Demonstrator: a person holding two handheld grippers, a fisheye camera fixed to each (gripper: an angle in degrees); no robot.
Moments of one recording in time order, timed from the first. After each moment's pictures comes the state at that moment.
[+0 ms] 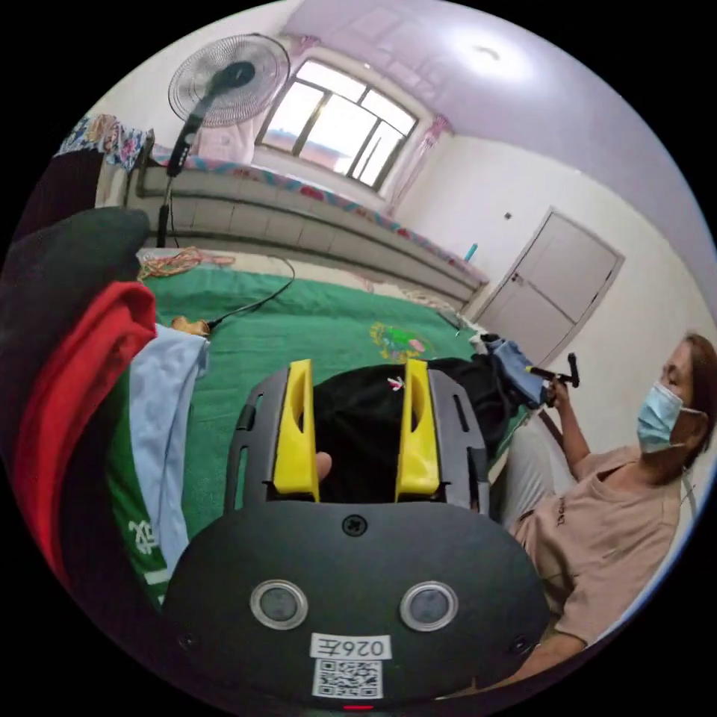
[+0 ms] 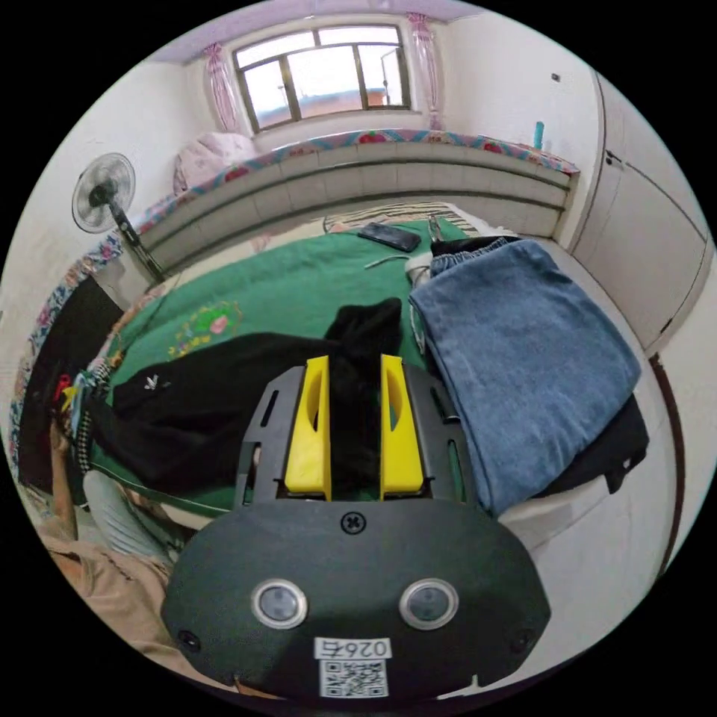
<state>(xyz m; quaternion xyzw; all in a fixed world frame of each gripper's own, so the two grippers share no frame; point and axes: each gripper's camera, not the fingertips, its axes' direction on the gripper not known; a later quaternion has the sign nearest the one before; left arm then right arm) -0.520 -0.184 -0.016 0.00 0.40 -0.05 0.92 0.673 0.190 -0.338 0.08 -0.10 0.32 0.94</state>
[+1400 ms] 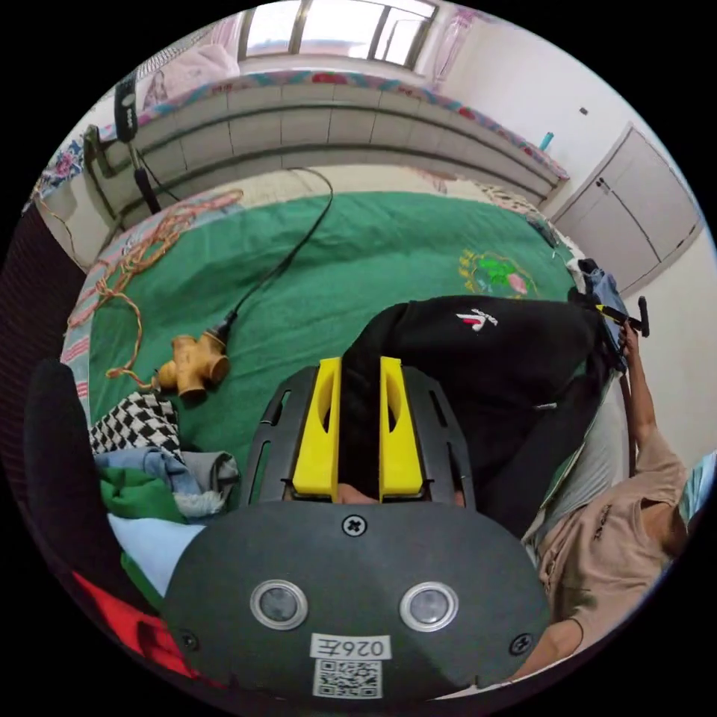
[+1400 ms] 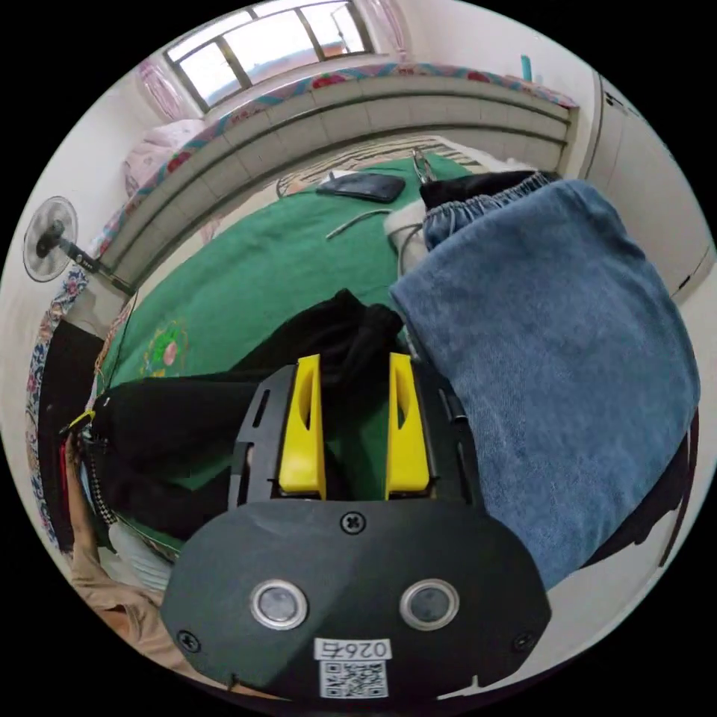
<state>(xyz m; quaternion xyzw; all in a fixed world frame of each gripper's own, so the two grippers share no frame) -0.463 -0.267 0.082 -0.17 0.28 0.05 0.94 0.768 0.154 -0.259 -0.01 -0.12 0.39 0.91</state>
